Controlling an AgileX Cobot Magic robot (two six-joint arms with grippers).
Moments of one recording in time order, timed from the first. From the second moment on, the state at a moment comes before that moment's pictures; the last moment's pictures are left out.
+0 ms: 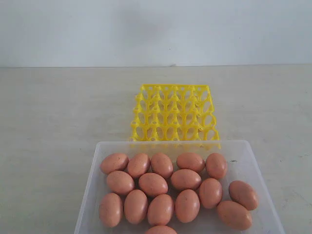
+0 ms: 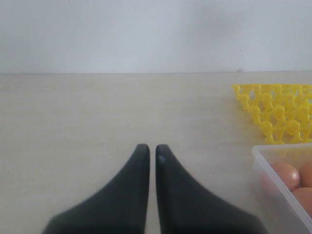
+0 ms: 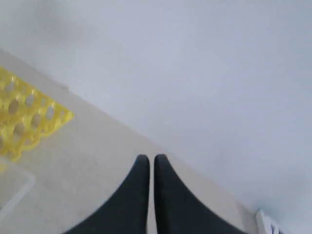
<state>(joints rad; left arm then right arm) -0.07 0.00 0.00 -0.24 0.28 0.20 0.00 0.00 0.00 -0.50 0.04 -0.05</state>
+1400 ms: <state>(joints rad) -0.07 0.00 0.00 -0.24 0.28 0.20 0.04 1.26 -1.55 0.09 0.76 -0.51</state>
